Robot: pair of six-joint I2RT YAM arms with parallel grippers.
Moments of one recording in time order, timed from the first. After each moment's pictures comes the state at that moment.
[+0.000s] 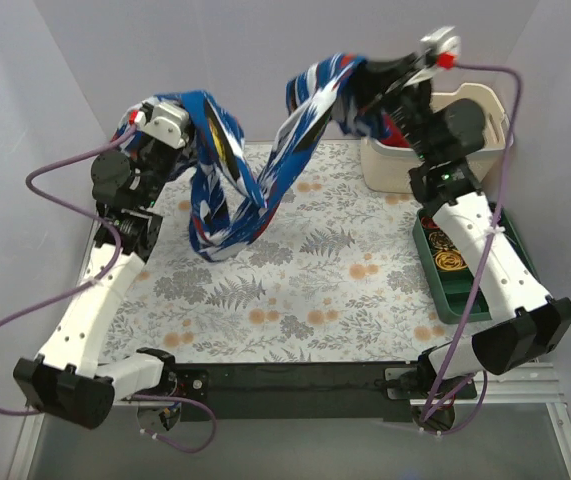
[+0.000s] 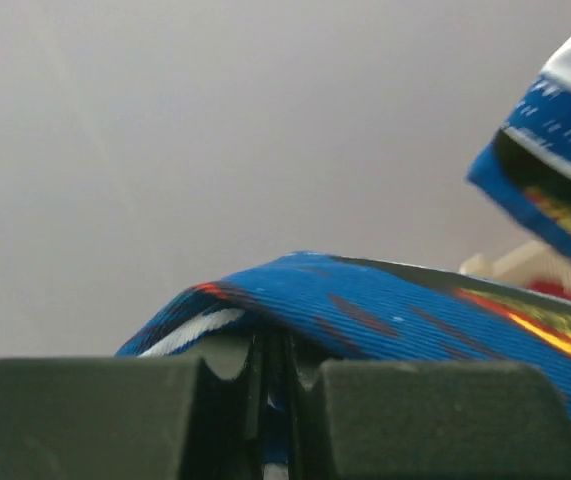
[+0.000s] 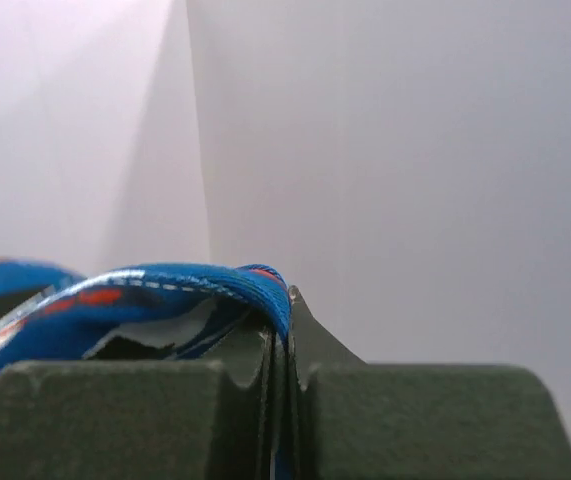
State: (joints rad) left arm -0.33 1.20 1.31 0.47 0.19 0.28; right arm 0.41 1.43 1.70 0.46 -0.32 0.29
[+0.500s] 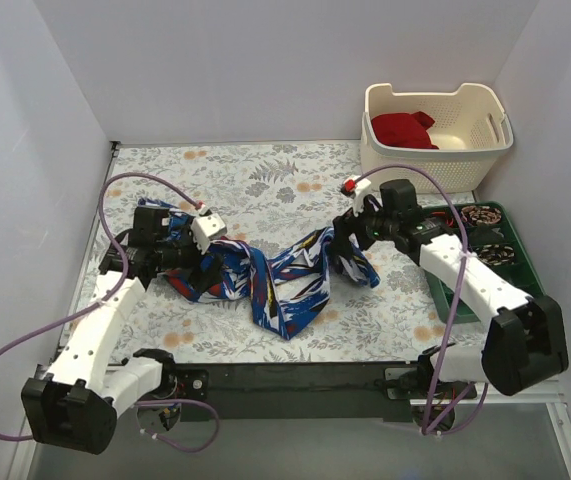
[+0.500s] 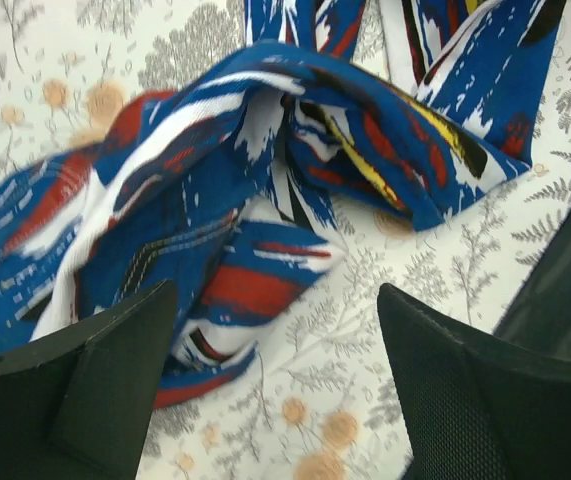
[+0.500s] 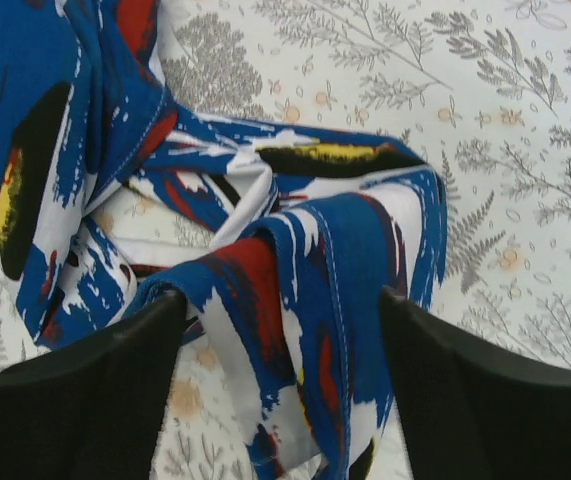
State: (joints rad) left arm -0.21 1.00 0.88 -0.70 0.58 0.57; right arm 0.43 1.34 0.95 -0.27 -0.47 -0.10
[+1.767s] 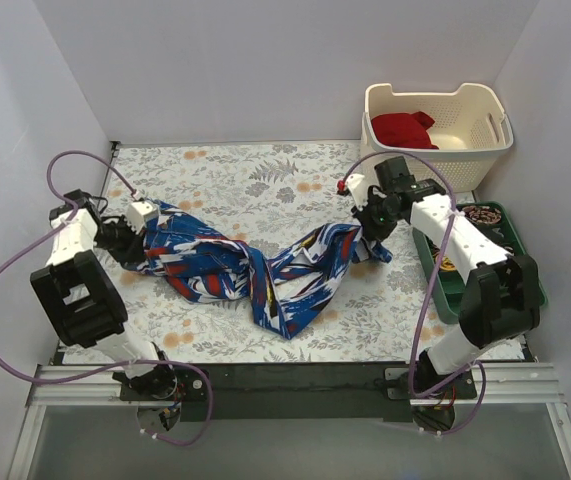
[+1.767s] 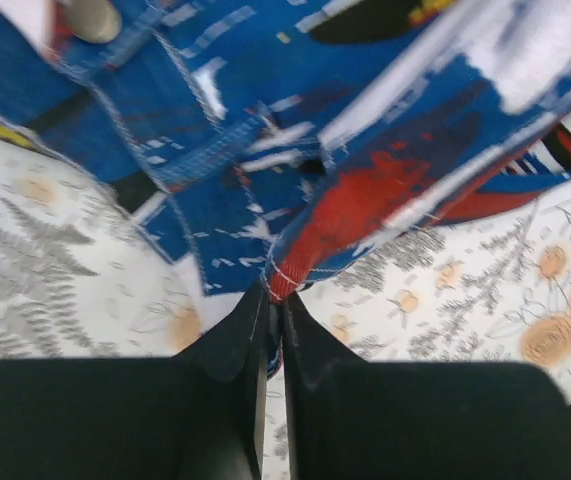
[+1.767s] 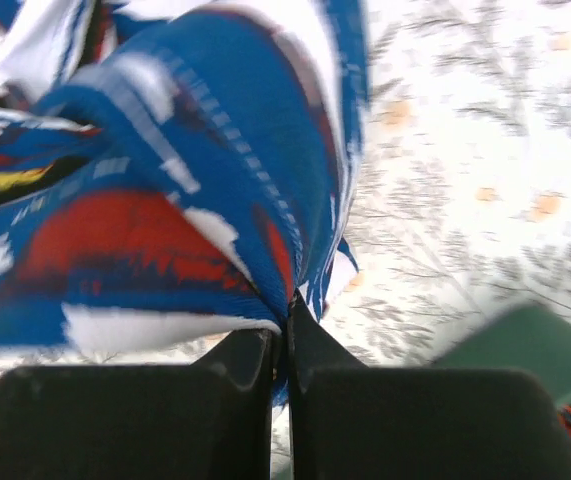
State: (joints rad) left arm 0.46 1.60 1.16 -0.99 0.57 1.21; right arm 0.36 1.55 1.24 -0.81 -0.26 -0.55
